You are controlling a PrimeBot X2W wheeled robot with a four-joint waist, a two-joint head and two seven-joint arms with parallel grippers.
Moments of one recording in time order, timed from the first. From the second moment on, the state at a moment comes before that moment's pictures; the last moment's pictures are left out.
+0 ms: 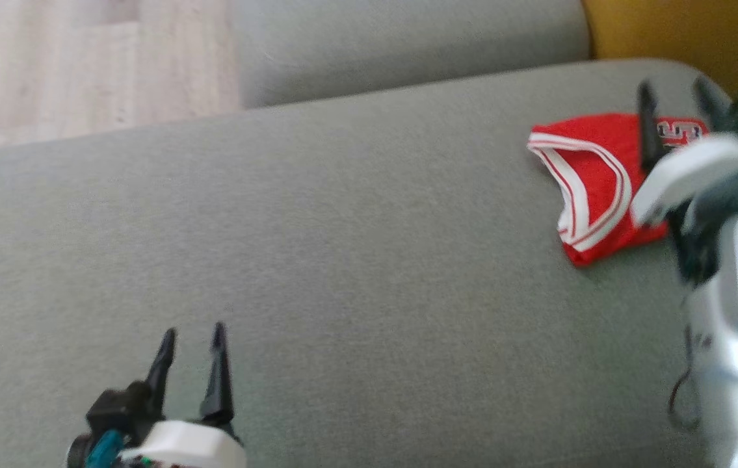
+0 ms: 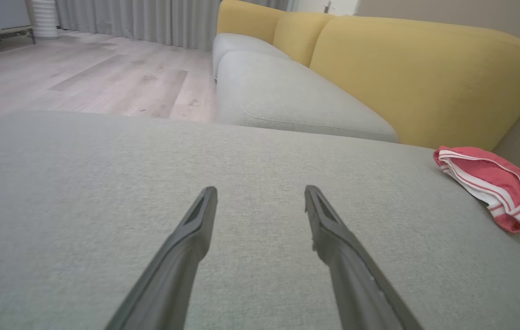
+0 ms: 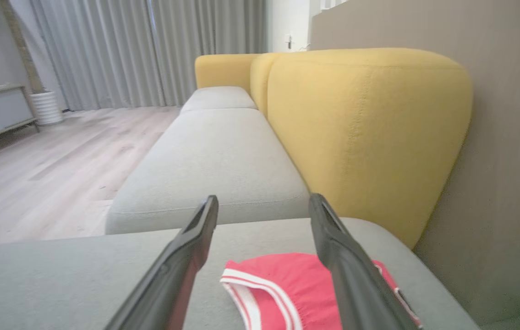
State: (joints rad) left arm -0.06 0.37 -0.60 0.12 -0.72 0.31 -0.23; right arm -0.64 -0.13 -0.10 0.54 0.03 0.12 0.13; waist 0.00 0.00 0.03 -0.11
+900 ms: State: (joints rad) left arm 0.13 0.36 -0.55 0.12 -0.71 0.34 -0.25; right arm 0.16 -0.04 0.00 0.14 0.13 0.12 -0.11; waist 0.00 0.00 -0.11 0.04
